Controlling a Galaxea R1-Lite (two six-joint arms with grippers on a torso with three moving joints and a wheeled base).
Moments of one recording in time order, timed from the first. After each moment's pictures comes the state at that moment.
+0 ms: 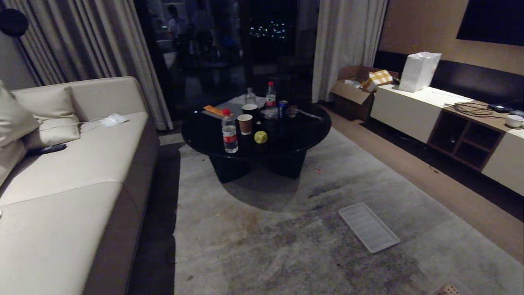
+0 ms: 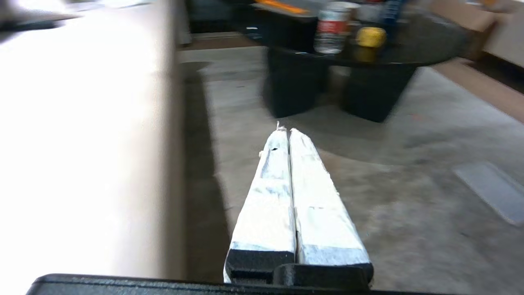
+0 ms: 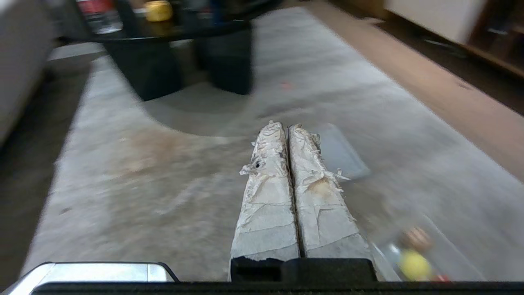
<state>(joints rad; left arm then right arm) -0.01 0.00 0.00 0.00 0.04 -0.03 0.01 0.00 -0.03 0.08 0.00 0.01</state>
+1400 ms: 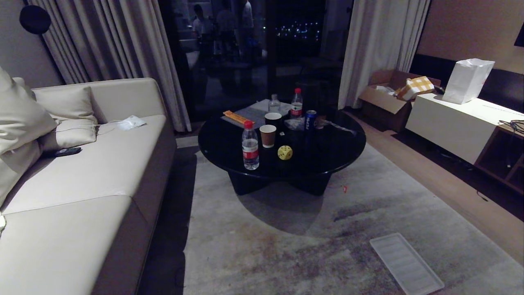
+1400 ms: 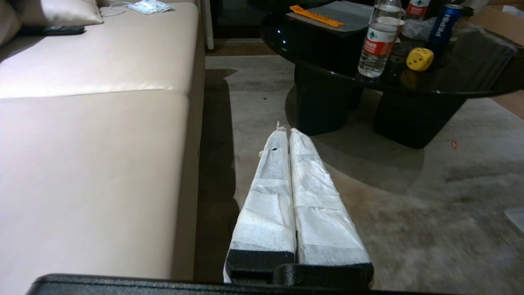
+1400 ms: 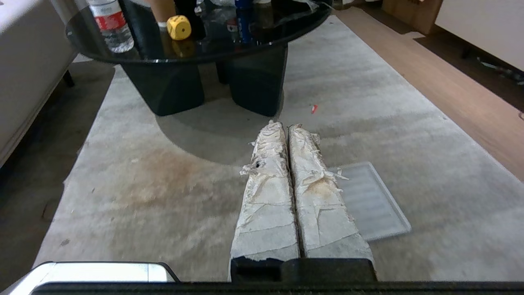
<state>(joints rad) -0.01 0.00 0.00 0.00 0.04 -0.03 0.01 0.00 -0.03 0.08 0.00 0.01</state>
